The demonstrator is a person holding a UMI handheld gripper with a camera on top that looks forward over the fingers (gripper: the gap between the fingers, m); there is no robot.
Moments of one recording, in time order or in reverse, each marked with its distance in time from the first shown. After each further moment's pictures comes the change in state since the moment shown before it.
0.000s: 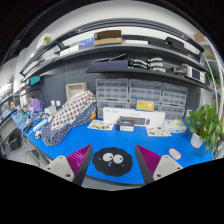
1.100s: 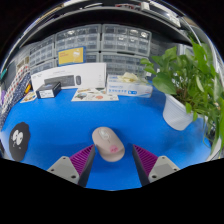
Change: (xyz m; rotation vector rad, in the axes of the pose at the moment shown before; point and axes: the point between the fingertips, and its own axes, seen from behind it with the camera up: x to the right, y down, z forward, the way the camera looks) arm 0.392 0.183 0.164 -0.318 0.267 0.085
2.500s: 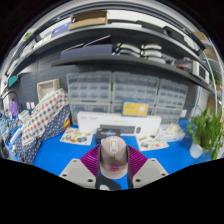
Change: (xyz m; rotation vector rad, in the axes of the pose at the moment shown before) arm -0.322 -0.202 -0.125 0.245 -0.080 -0.029
